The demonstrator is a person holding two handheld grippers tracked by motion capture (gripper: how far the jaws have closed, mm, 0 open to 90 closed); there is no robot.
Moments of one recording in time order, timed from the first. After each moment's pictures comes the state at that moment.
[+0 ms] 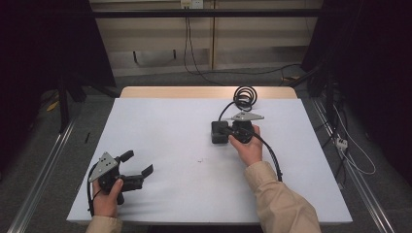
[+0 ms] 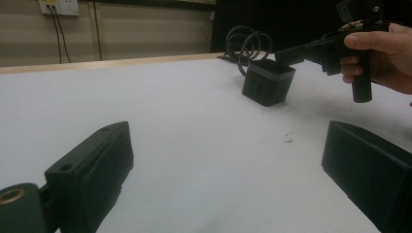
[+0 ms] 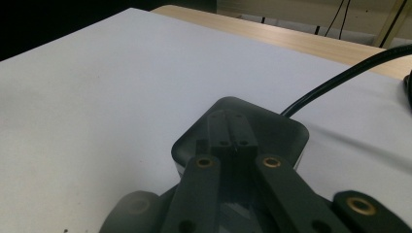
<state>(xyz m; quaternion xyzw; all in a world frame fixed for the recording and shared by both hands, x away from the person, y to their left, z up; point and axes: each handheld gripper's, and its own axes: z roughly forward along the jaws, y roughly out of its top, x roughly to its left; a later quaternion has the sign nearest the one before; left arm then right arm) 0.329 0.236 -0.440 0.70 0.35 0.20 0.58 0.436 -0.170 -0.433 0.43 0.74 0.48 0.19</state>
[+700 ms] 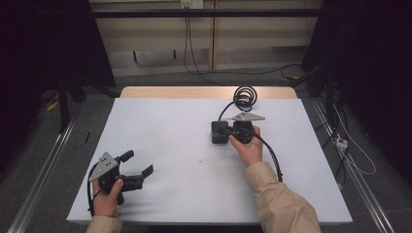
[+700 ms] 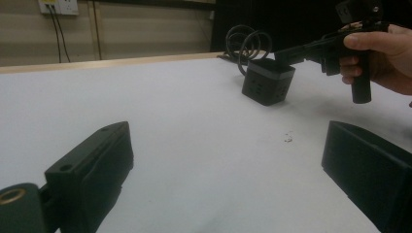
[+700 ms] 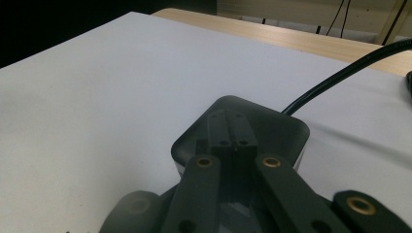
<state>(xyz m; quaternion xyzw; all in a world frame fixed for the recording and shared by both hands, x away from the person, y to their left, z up) 0.329 0.236 -0.440 0.70 0.36 0.19 0.58 0.436 -0.171 -0.436 0.43 0.74 0.49 0.19</state>
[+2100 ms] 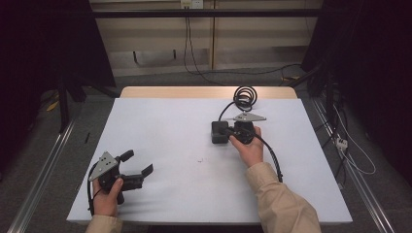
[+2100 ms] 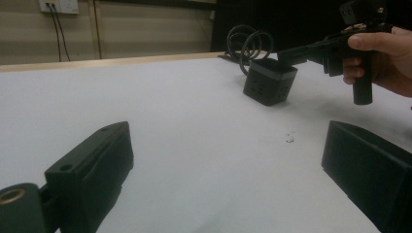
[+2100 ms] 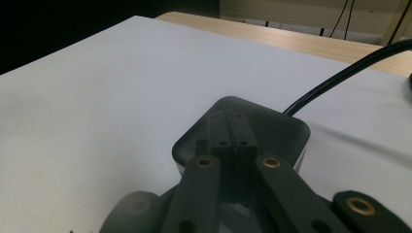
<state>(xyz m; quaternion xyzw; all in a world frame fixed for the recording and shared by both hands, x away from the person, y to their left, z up) 0.331 0.236 -0.441 0.70 0.36 0.19 0.58 0.435 -0.173 -0.436 0.43 0.73 0.50 0.19</state>
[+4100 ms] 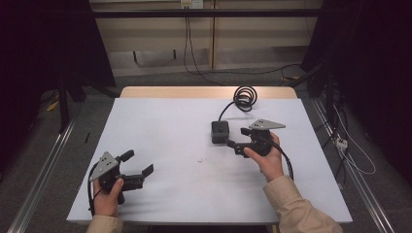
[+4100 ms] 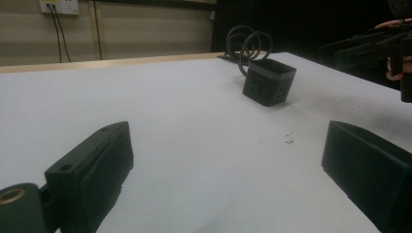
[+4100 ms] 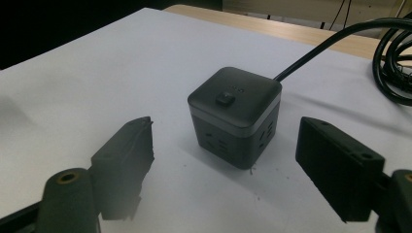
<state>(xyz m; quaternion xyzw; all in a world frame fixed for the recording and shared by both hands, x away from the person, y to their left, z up) 0.330 0.235 -0.440 0.70 0.36 0.19 0.58 0.389 -0.208 -0.417 0.42 0.74 0.49 0.18</state>
